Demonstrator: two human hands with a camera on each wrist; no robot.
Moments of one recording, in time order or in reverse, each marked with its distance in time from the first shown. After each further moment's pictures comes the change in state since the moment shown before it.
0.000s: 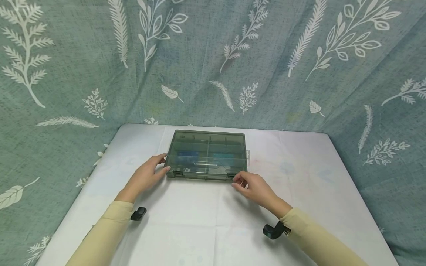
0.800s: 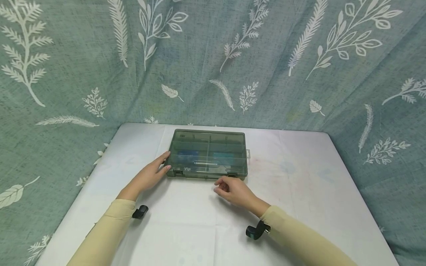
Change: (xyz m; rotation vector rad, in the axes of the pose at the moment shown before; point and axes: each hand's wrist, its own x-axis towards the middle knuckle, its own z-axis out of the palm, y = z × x) left_hand 0.004 0.001 0.002 -0.115 -0.126 -0.010; right_hand 0.024 -0.018 0.052 0.105 -0.100 -0.009
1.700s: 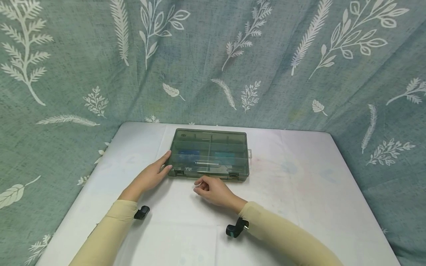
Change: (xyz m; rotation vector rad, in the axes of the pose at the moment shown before) left_hand -0.002 0.000 0.003 0.038 -0.005 -0.014; right_hand 0.040 -0.028 0.044 0.189 -0.077 0.026
